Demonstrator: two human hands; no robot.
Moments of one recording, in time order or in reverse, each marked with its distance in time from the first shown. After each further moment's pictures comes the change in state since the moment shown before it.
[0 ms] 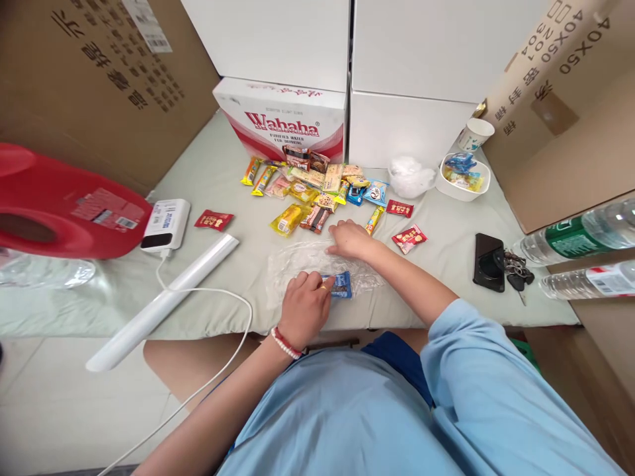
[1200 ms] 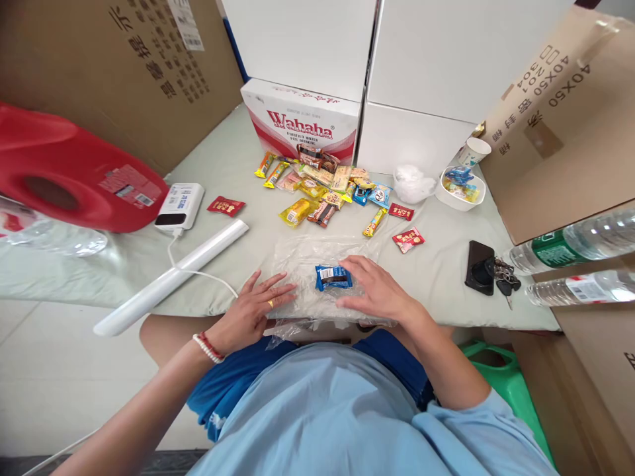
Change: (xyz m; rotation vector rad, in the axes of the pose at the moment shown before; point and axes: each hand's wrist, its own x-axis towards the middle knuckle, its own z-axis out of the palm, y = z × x) left_hand -0.082 -0.114 -0.006 -0.110 -0.149 0.302; right_hand -0.156 -0.026 0.033 0.339 0.225 -0.240
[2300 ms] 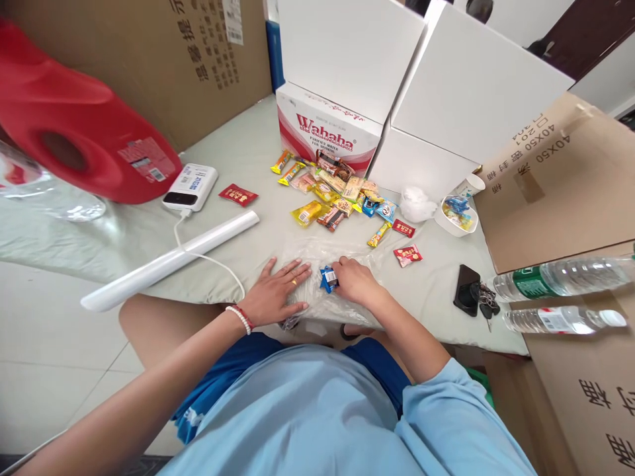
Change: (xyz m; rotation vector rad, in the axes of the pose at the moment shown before) left_hand 0.040 -0.003 0.033 -0.003 0.087 -0.125; right_hand 0.075 -0.022 0.011 -0.415 -0.325 0.201
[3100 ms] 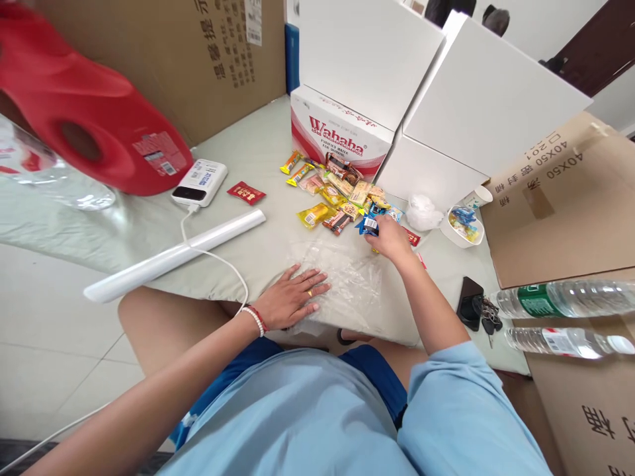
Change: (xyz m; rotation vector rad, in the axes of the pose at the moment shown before) left_hand 0.013 0.015 0.006 -0.045 -0.031 0.140; right_hand 0.056 0.099 -0.054 -0.026 0.378 0.234
